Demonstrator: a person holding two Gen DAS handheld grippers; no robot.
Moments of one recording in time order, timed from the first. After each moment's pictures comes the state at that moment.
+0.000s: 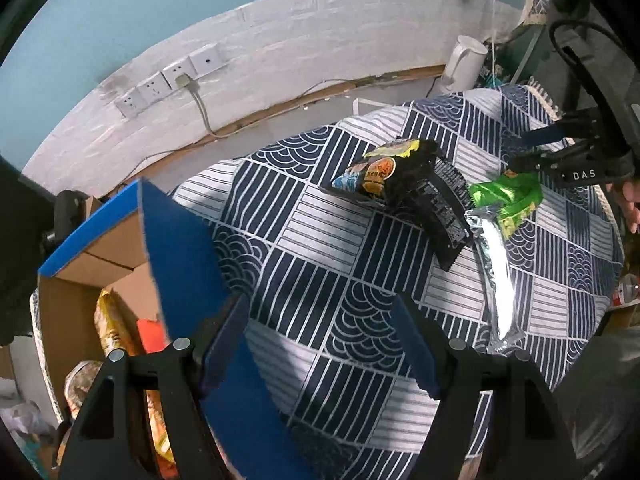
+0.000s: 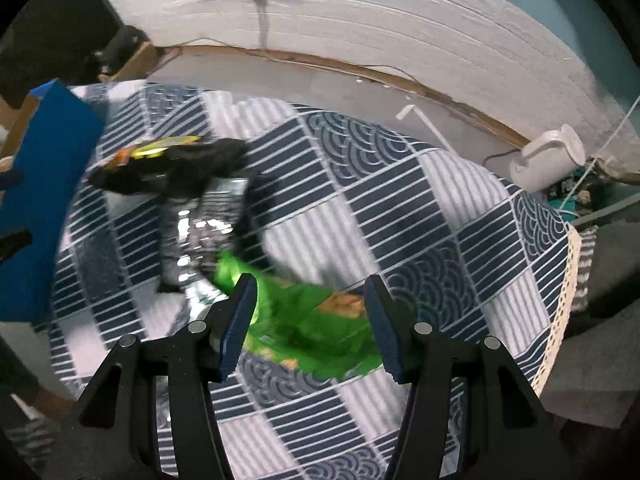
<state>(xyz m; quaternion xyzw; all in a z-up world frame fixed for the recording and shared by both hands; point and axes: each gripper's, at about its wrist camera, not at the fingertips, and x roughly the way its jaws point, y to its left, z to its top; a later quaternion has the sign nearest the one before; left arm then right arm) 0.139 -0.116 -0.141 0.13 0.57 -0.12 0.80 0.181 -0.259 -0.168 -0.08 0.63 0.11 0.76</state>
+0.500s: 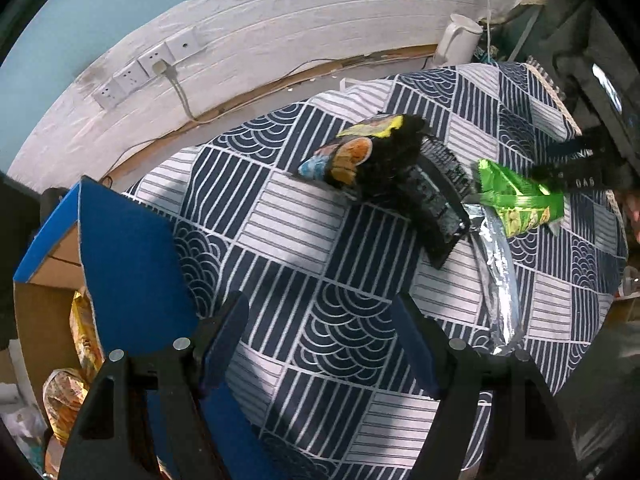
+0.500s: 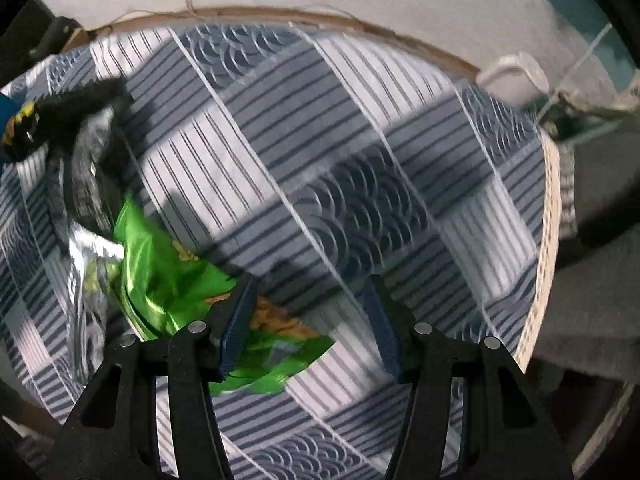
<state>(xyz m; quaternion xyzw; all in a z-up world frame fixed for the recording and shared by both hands) 0.143 -0.141 -0.167 0.14 0.59 -0.14 0.78 0.158 -0.315 -0.214 -0.07 0.69 0.01 0.72</state>
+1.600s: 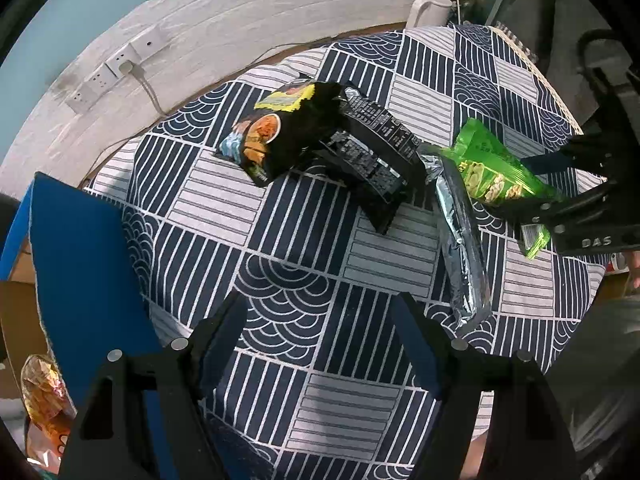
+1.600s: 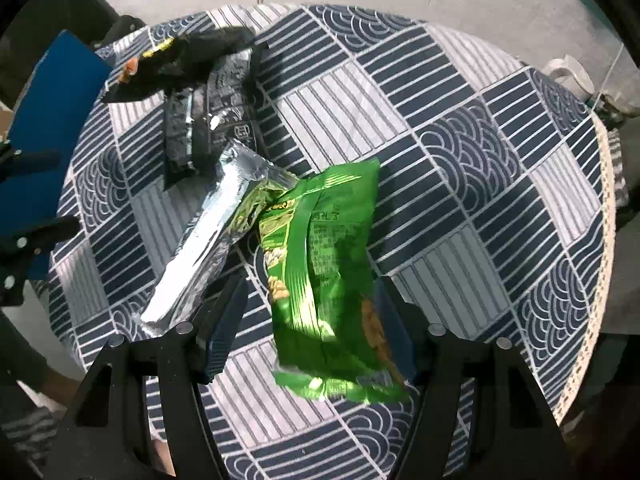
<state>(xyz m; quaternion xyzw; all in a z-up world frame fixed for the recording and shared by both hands) 0.111 -0.183 -0.183 0.15 0.61 -0.16 0.76 0.105 -0.260 -0.214 -0.02 0.67 0.11 0.73</state>
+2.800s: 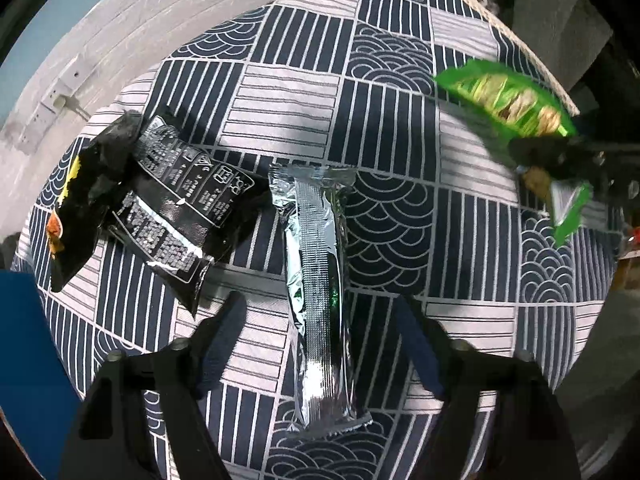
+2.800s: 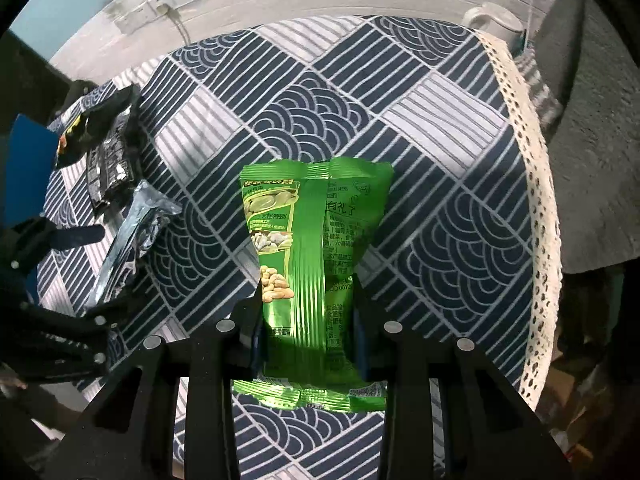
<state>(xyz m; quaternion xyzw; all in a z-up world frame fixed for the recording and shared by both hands) 0.113 -0.317 -0.239 0.19 0.62 -0.20 0.73 0.081 -0.415 -0.196 0.06 0.64 0.03 0.76</state>
